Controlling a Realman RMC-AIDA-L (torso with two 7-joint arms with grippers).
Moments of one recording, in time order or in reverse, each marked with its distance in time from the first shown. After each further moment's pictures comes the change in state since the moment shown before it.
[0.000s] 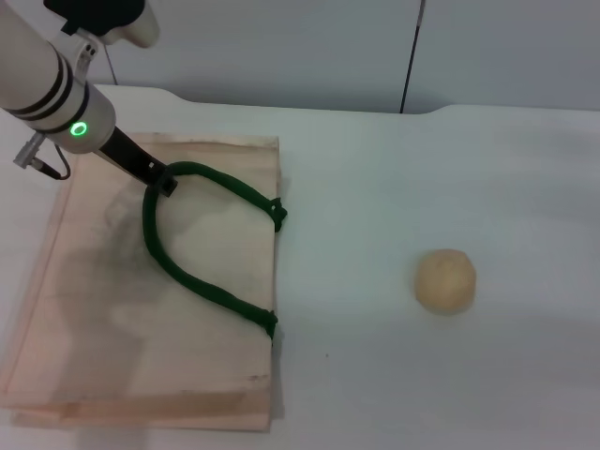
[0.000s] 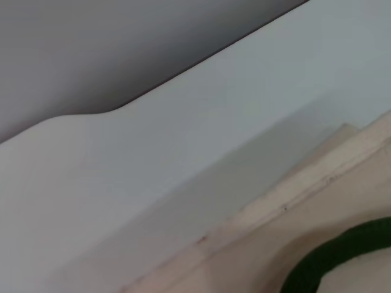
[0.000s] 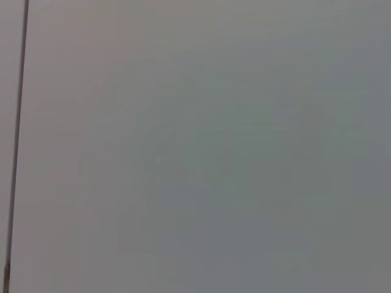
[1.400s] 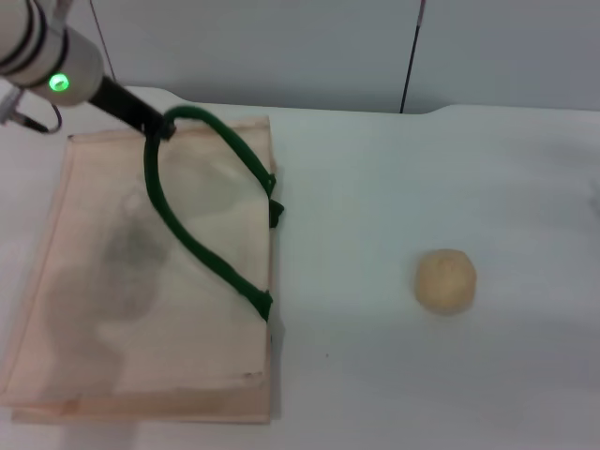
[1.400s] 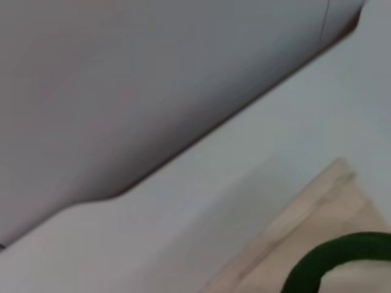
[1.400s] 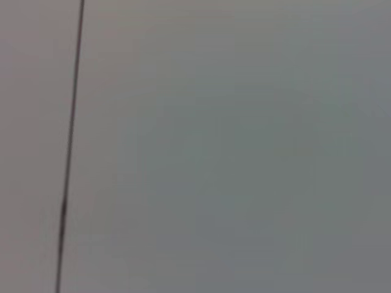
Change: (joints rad) left arm 0.090 -0.002 0.059 0.322 -0.126 -0.123 0.040; right arm -0.015 0.000 -0.158 -0.012 -0.002 -0.039 0.029
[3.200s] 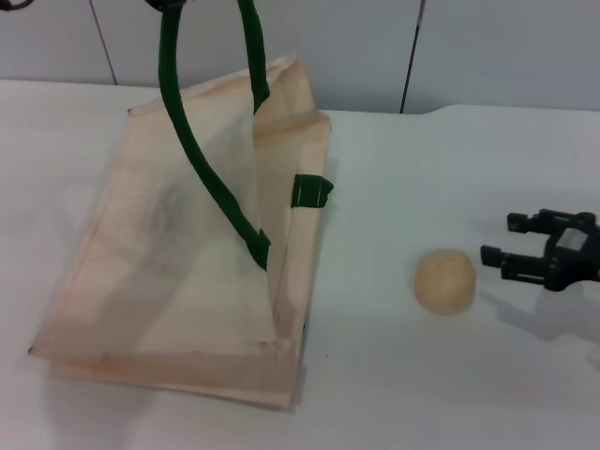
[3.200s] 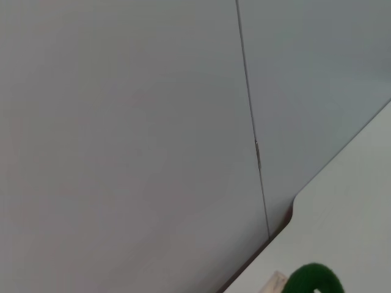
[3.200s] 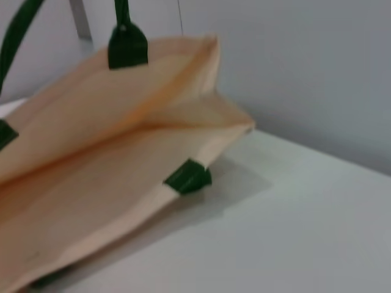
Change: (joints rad) left arm 0.073 0.005 -0.039 0.574 -0.249 -0.239 -0.014; right arm 0.106 0.000 -0.351 -0.347 -0.657 0.395 0.689
